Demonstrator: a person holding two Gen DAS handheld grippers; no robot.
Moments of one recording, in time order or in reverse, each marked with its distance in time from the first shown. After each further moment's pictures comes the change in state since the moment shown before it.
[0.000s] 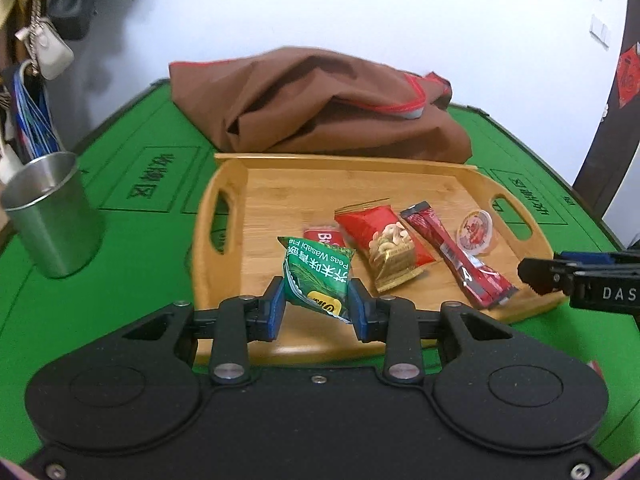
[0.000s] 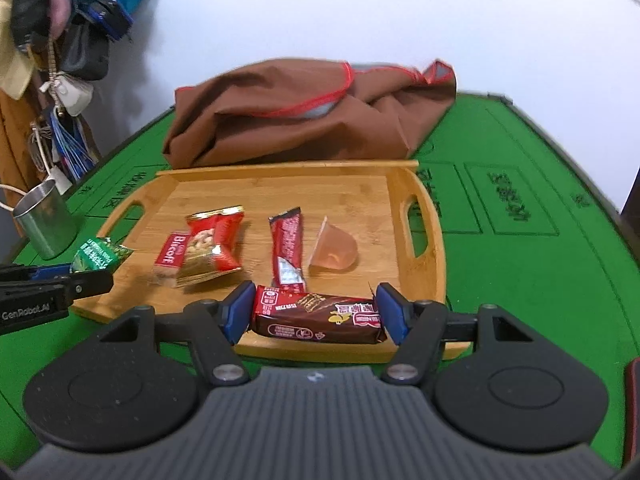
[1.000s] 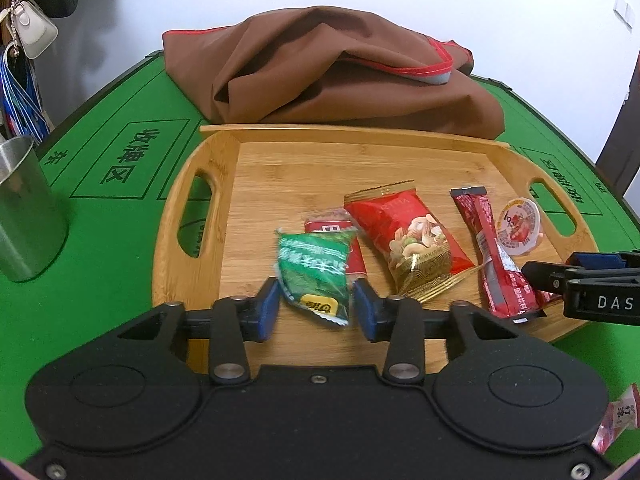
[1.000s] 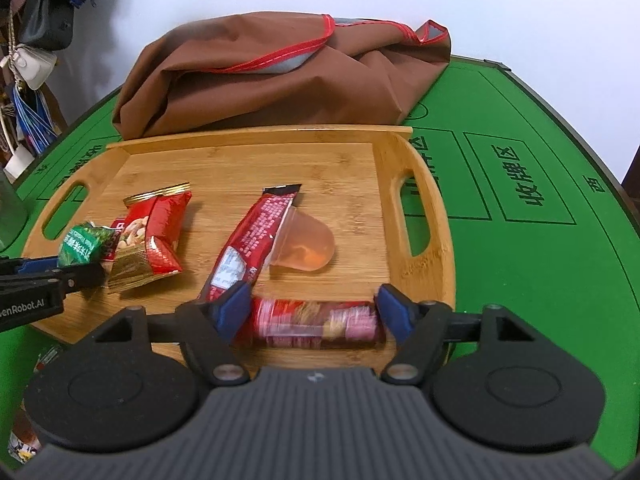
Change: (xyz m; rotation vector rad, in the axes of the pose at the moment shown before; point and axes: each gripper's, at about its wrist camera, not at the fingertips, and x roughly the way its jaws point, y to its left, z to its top) left arm 0.063 -0.006 0.005 -0.003 0.075 0.040; right arm 0.057 -0.007 0.005 -0.022 0.072 -0.071
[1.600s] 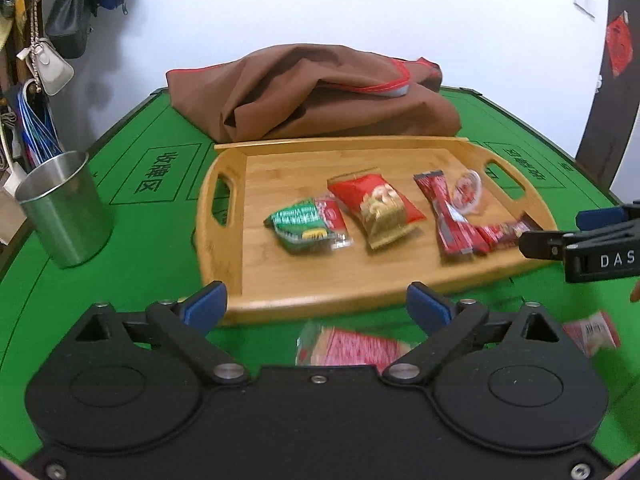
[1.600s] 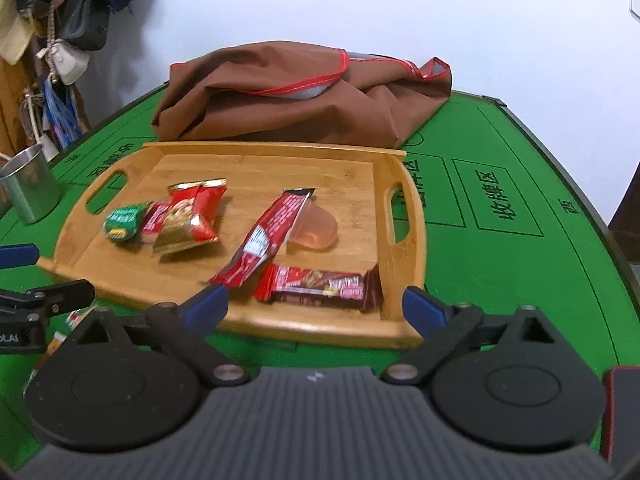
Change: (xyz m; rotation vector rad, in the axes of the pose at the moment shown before) left arm -0.084 -0.004 -0.052 0.089 -0.098 -0.001; right arm -0.069 0.006 -0.032 -0.085 -0.080 0.008
